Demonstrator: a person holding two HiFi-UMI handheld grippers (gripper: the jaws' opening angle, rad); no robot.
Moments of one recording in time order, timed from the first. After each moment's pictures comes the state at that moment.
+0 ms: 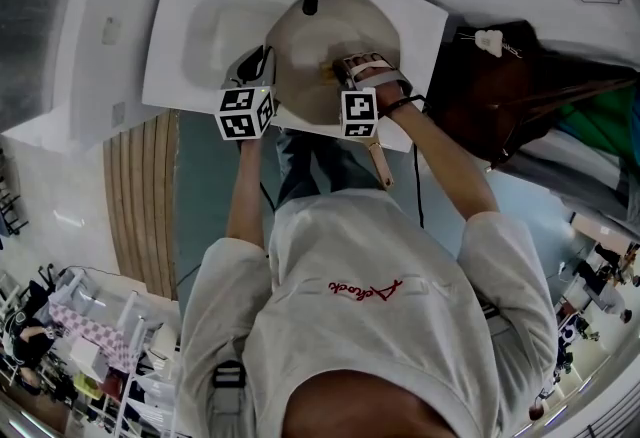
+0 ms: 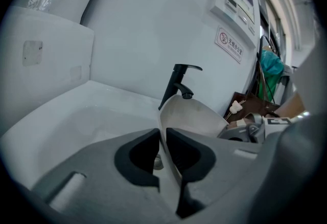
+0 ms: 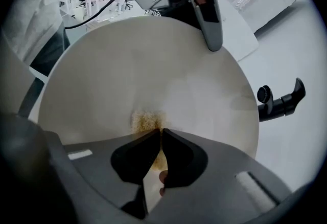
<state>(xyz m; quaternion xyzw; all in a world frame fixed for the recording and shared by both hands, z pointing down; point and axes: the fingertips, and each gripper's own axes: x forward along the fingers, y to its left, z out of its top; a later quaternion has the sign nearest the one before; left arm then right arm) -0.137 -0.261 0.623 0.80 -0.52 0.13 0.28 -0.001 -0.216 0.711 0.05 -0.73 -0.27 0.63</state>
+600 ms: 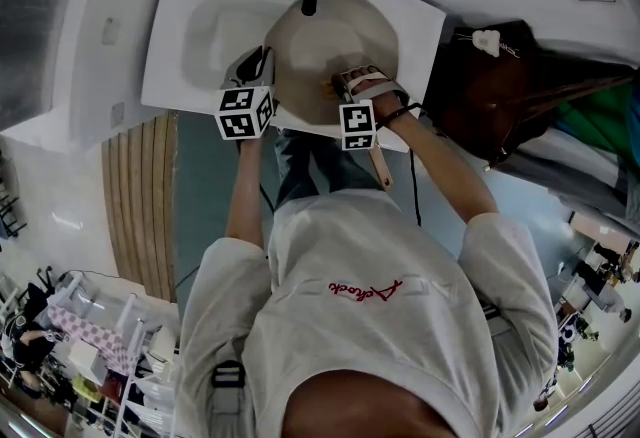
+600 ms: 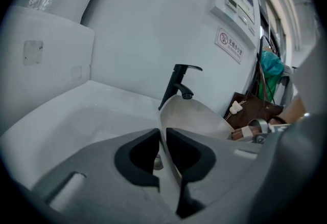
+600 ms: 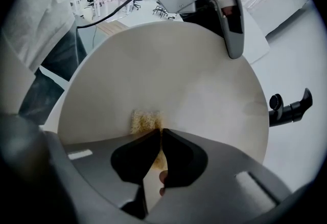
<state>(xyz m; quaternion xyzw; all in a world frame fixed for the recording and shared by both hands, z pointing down) -0.137 -0.261 0.623 0.80 -0.52 0.13 0.28 0.004 -0.180 0.722 0.01 -0.72 -0.26 0.64</state>
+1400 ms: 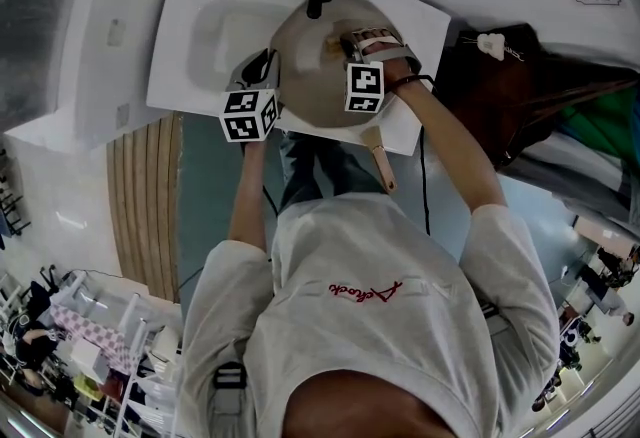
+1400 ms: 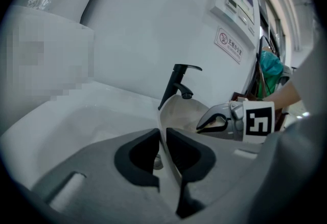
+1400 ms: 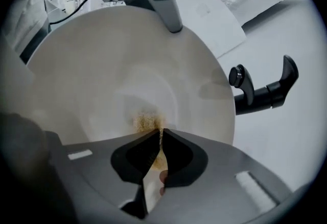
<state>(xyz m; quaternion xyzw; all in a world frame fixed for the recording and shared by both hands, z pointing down) -0.136 -0.261 0.624 0.80 -0.51 0.13 0.28 0.004 -0.288 0.690 0.10 -0.71 -0.28 0.63</state>
